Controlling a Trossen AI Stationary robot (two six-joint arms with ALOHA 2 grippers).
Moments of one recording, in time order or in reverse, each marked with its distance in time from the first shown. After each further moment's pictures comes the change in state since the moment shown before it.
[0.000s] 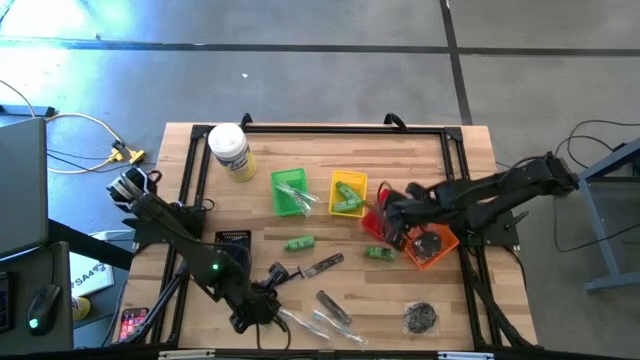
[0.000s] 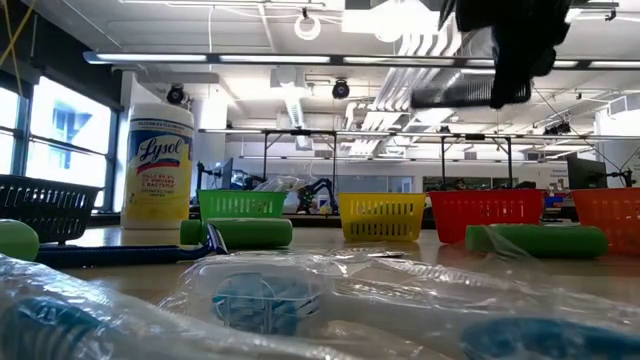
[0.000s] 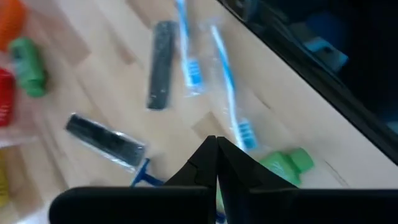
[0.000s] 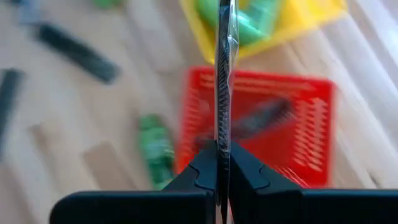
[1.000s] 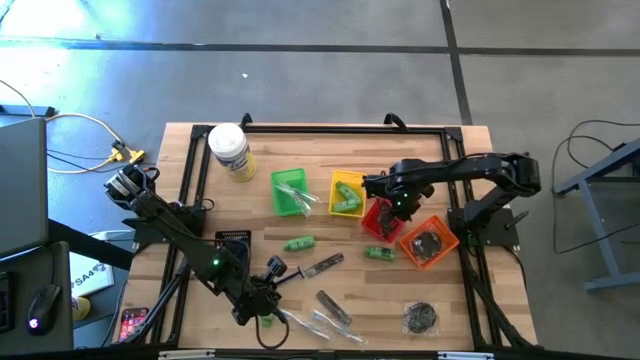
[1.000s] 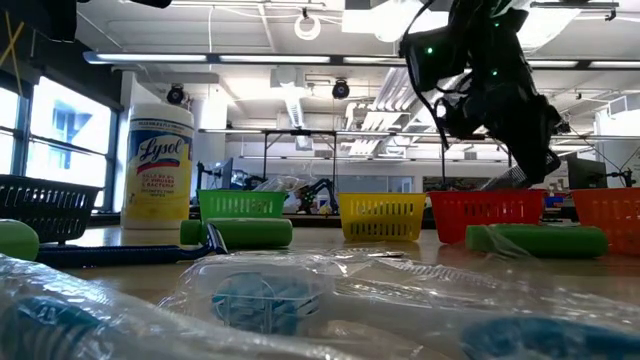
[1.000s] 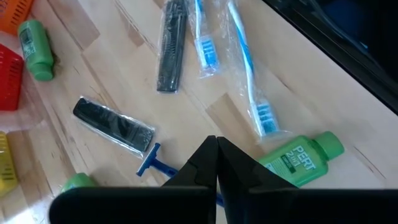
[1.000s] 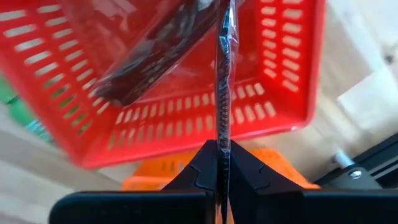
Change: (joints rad) left arm 0.015 -0.033 -0.111 0.076 -0.034 0.019; right arm -0.368 0.300 0.001 -0.249 -0.328 -0.049
